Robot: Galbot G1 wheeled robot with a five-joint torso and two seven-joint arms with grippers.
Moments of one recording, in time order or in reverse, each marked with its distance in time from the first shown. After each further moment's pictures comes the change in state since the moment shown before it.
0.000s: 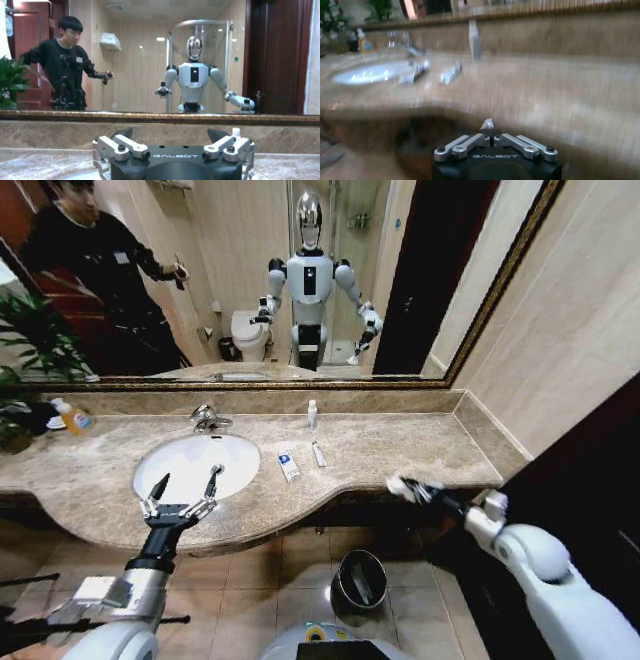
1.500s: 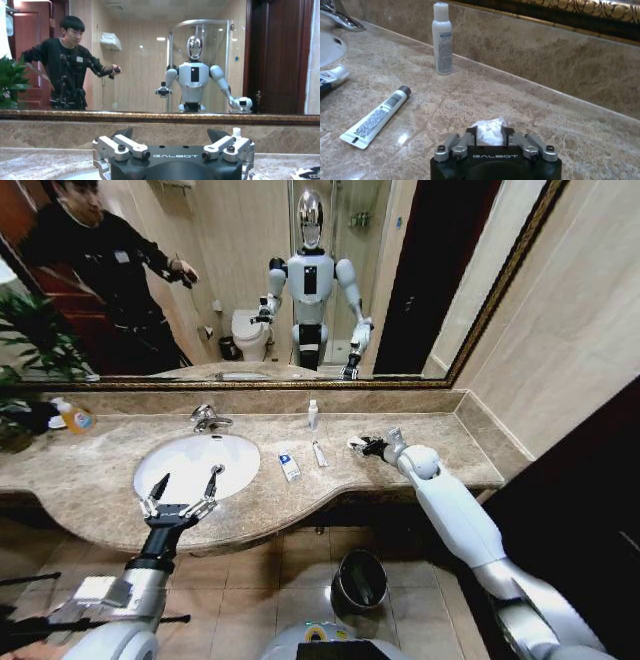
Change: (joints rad) left arm 0.000 0.000 0.000 0.000 0.000 0.000 0.000; right arm 0.896 0.110 -0.648 -0.318 -0.225 -0.426 0.400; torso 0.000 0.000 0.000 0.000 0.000
